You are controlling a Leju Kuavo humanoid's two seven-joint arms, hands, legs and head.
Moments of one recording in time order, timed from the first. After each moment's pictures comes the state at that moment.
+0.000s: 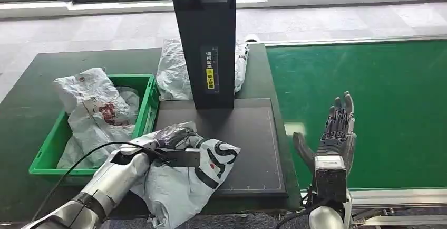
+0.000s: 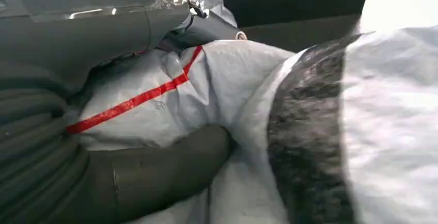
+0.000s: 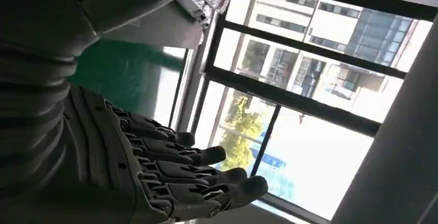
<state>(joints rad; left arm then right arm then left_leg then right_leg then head) -0.52 0.07 -0.46 -0.79 -0.97 -0.24 -0.22 0.06 0.17 0.12 -1.71 0.41 -0.37 -0.36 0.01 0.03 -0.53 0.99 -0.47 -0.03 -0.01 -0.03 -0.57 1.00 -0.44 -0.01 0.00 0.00</state>
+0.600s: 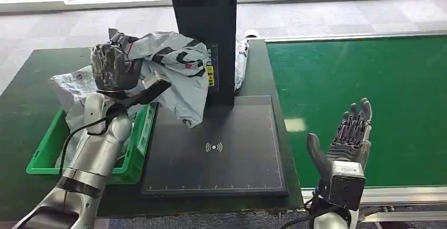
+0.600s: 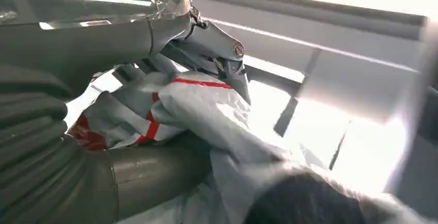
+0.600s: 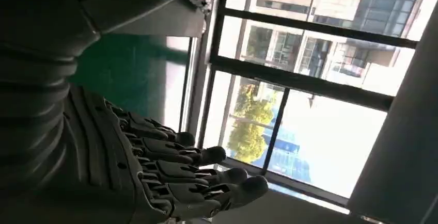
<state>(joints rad) -0.61 0.02 -0.16 -1.15 -1.06 0.63 -0.09 0.10 0.21 0.08 -1.75 0.37 -0.41 -0.38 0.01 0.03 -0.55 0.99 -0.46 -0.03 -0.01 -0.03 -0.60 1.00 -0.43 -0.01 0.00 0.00</state>
